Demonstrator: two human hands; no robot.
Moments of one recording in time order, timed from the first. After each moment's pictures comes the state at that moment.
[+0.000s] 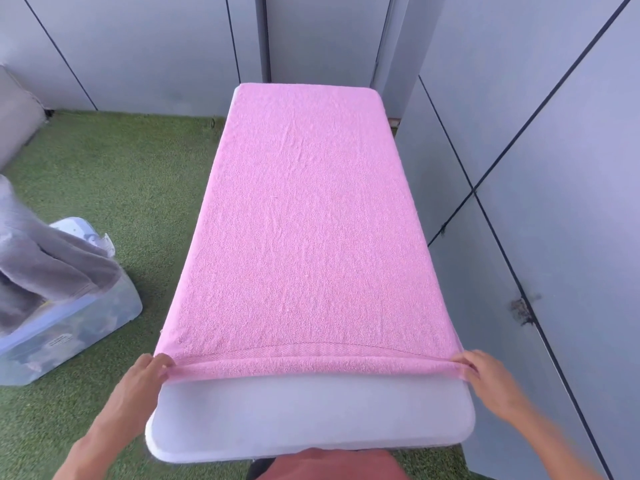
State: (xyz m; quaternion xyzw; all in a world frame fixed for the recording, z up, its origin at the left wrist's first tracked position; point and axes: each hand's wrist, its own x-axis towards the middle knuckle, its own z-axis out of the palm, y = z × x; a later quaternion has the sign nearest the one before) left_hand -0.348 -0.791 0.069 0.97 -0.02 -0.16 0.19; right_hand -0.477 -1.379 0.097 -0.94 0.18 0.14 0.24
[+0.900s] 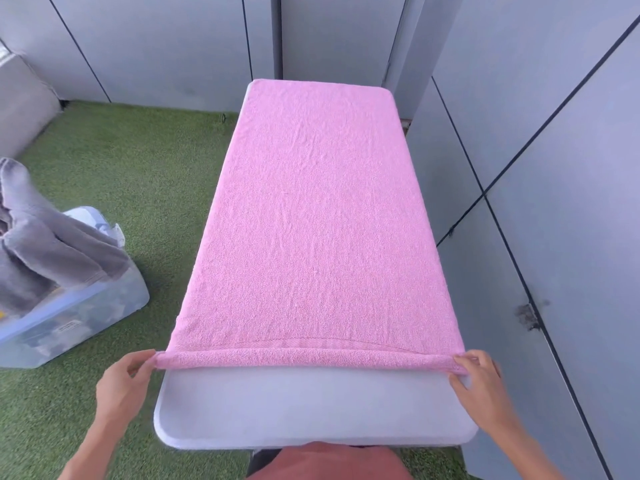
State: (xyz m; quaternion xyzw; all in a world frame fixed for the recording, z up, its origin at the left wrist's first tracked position) left_hand -0.359 -0.791 0.081 0.91 0.23 -0.06 0.35; right_hand -0.487 -1.347 0.074 -0.96 0.23 0.06 0.16
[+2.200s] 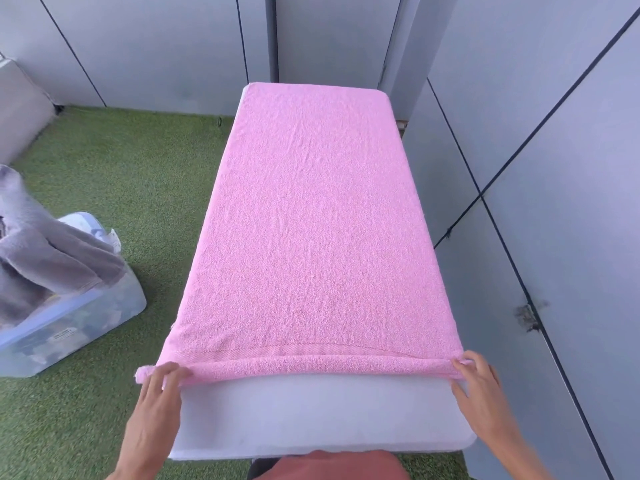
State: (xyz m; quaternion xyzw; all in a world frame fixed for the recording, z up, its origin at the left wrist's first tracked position) left_hand -0.398 -0.818 0.047 0.98 -0.06 0.02 0.18; right_hand -0.496 -1.349 0.064 -0.97 0.18 0.02 0.14
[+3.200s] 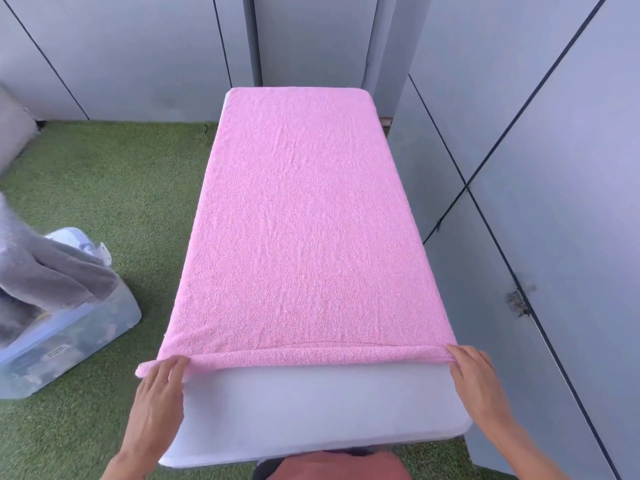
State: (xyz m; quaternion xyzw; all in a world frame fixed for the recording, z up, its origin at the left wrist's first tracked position) left_hand -0.371 -0.821 0.050 0.99 -0.12 0.00 0.10; right_hand -0.491 -1.345 0.072 -0.96 0.22 0.01 0.16
